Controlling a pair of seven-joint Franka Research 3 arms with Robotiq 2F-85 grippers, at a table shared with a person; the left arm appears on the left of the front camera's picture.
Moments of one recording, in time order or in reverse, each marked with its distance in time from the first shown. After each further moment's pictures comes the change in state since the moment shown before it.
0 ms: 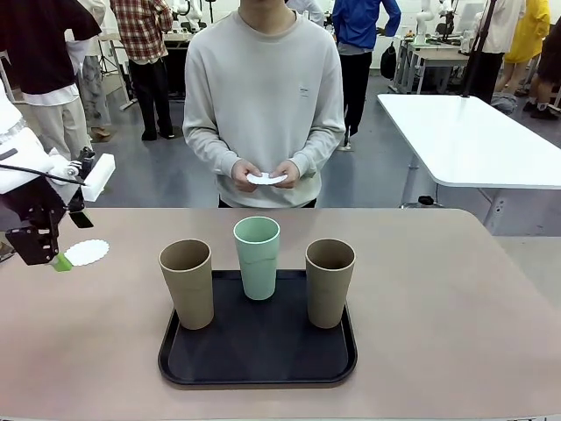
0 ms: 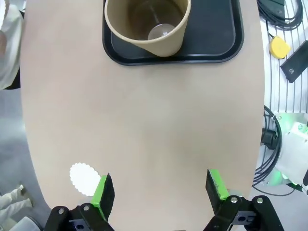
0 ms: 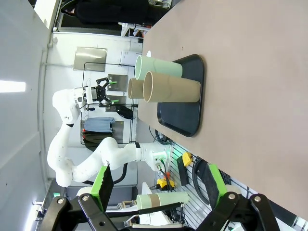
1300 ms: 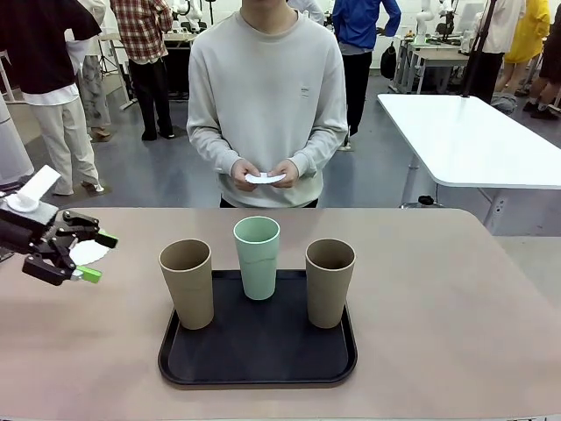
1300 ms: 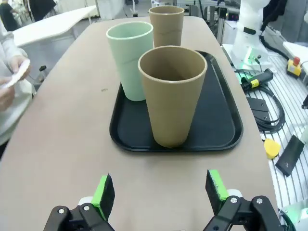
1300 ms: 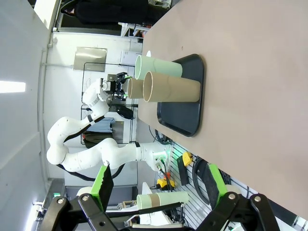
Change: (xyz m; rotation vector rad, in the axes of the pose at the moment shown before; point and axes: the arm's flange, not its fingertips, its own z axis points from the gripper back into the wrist) left arm -0.104 0.025 -0.130 -0.120 -0.869 0.129; right arm 0.000 0.000 0.000 0.000 0.001 -0.003
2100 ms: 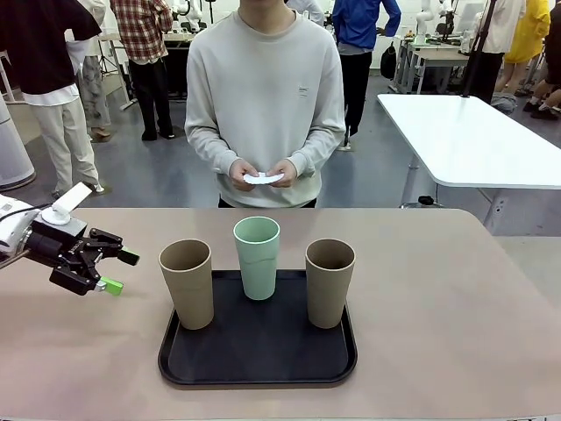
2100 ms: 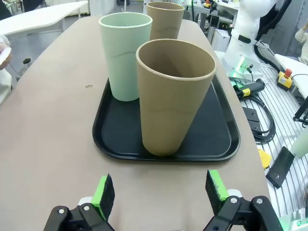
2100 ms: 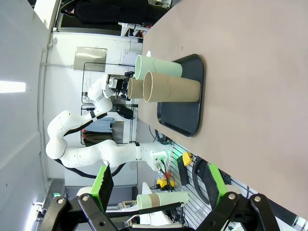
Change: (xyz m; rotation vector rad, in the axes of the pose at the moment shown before) left arm -0.011 0.012 -0.036 -0.086 -0.019 0.083; right arm 0.000 0.000 0.000 0.000 0.000 0.000
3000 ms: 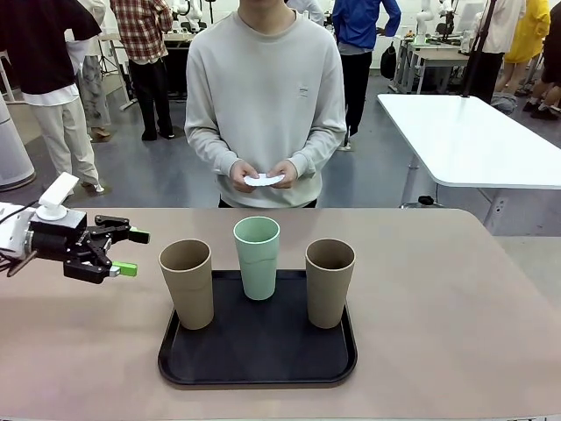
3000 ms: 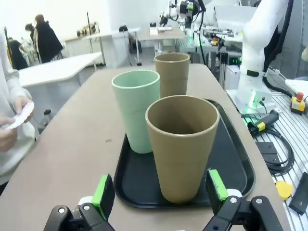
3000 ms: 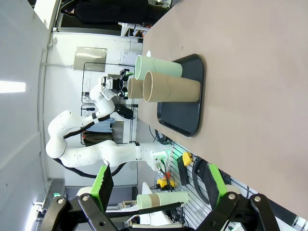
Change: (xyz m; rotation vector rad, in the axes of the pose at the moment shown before) left arm 0.008 -0.004 -0.011 0.081 -0.271 -0.133; right arm 0.000 0.000 0.000 0.000 0.000 0.000
